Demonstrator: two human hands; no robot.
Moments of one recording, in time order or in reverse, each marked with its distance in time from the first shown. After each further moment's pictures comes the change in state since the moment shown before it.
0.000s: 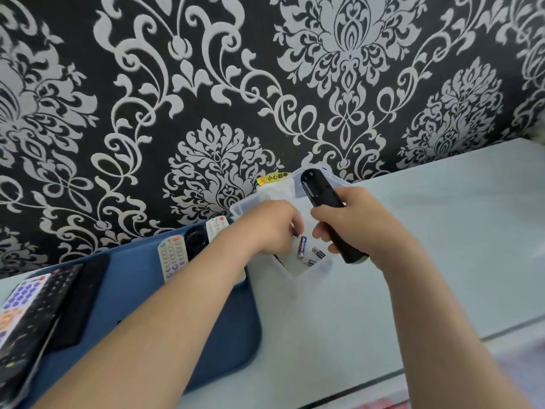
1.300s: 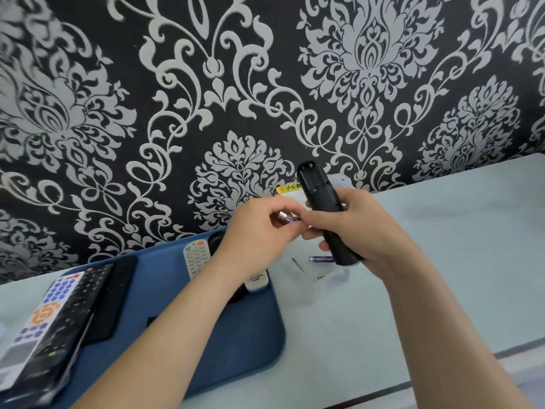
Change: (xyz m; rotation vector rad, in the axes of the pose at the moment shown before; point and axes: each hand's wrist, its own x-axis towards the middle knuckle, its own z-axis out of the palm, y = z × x) left_hand -0.070 -0.010 -0.008 -0.663 0.562 0.099; right_hand -0.017 -0.024 0.019 0.314 -0.117 -0.115
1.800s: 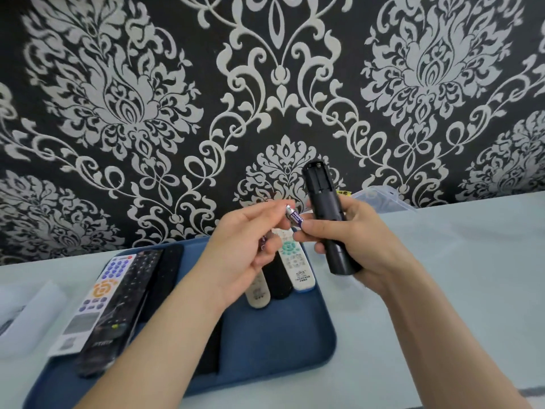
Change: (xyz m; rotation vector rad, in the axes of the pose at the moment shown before) left_hand -0.046 -0.017 -0.069 -0.854 0.132 -0.376; right_hand -0.002 -0.011 0.072 0.310 -0.180 -0.036
